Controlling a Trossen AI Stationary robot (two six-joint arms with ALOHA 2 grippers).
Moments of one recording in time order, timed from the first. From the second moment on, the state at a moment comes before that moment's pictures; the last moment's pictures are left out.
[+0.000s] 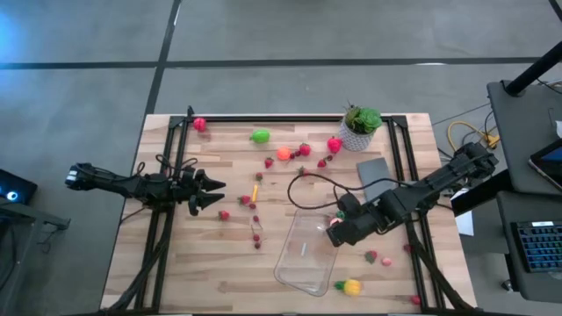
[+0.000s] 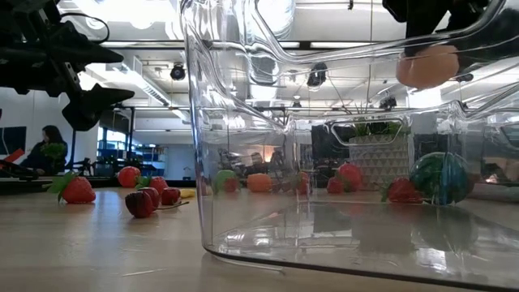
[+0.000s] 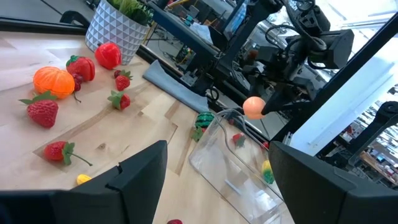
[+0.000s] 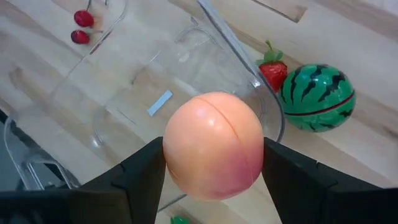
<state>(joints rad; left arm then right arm) -0.20 0.17 0.01 0.08 -0.29 -0.65 0.49 1.44 1.16 -0.90 0.21 1.46</state>
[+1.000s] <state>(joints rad) -0.20 0.17 0.01 0.08 -0.29 -0.65 0.43 1.44 1.15 -0.77 0.10 1.14</state>
